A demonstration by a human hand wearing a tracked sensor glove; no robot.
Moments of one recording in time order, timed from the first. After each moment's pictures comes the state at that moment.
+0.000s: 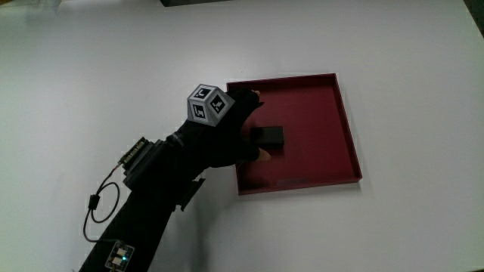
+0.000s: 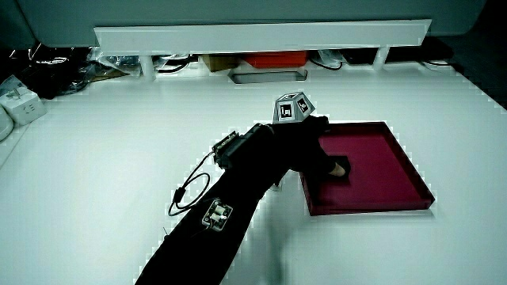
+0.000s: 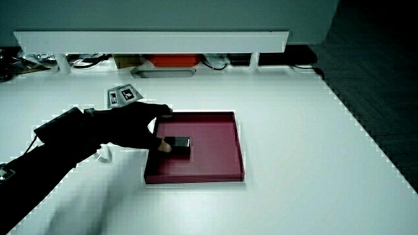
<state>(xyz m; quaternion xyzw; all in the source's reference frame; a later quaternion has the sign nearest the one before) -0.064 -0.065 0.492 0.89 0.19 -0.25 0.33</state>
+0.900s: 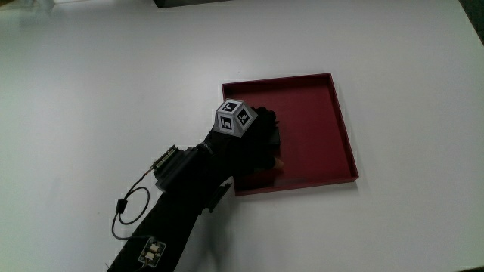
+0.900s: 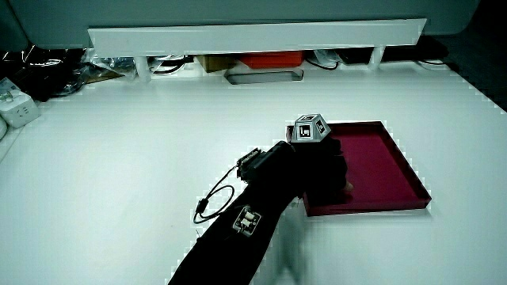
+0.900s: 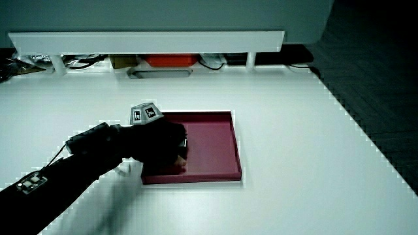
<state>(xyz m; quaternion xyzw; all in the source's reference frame) -0.027 -0.051 0.543 0.88 0.19 -0.23 0.36</state>
